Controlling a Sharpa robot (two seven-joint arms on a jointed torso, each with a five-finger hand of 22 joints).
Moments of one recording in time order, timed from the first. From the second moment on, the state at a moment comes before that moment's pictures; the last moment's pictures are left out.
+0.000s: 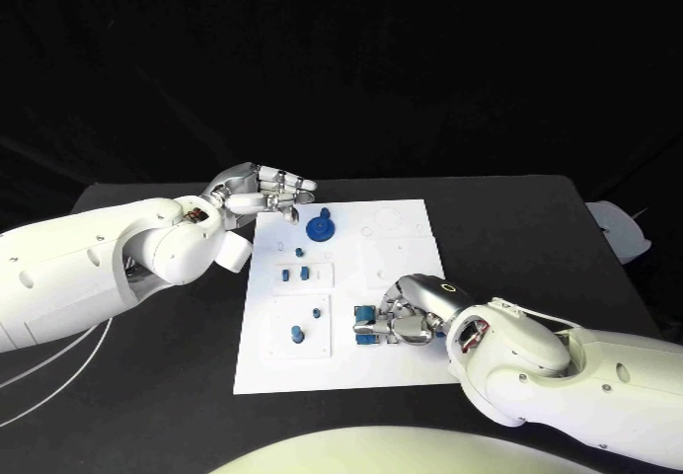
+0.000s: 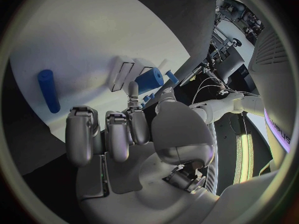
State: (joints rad) left arm 1.22 -0.91 -0.03 1.55 -0.20 -0.15 0.19; left_hand 1.48 -0.16 0.46 0.09 0.22 1.01 0.18 0.17 0.09 1.02 0.11 0.38 0.14 1.14 0.03 0.93 0.43 0.18 0.92 0.12 0.92 0.62; right arm 1.00 -0.89 -0.13 1.95 -1.57 -0.43 -0.59; right_hand 1.01 0.00 -0.25 0.29 0.05 1.11 0.04 0.36 0.46 1.47 -0.03 1.36 1.31 1.47 -0.08 1.54 1.31 0.05 1.47 0.03 1.41 1.31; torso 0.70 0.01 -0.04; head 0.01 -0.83
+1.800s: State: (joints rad) left arm 1.22 -0.92 -0.03 1.55 -0.20 -0.15 0.19; left_hand 1.48 -0.16 0.46 0.09 0.22 1.01 0.18 0.17 0.09 1.02 0.11 0.38 0.14 1.14 0.03 0.93 0.43 0.18 0.92 0.12 0.92 0.62; right arm 1.00 -0.93 -0.13 1.98 -1.59 -0.44 -0.56; right_hand 1.30 0.00 -0.16 0.19 0.29 1.10 0.03 0.37 0.48 1.47 -0.03 1.38 1.31 1.46 -0.09 1.54 1.31 0.05 1.47 0.02 1.43 1.31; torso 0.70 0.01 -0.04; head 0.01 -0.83
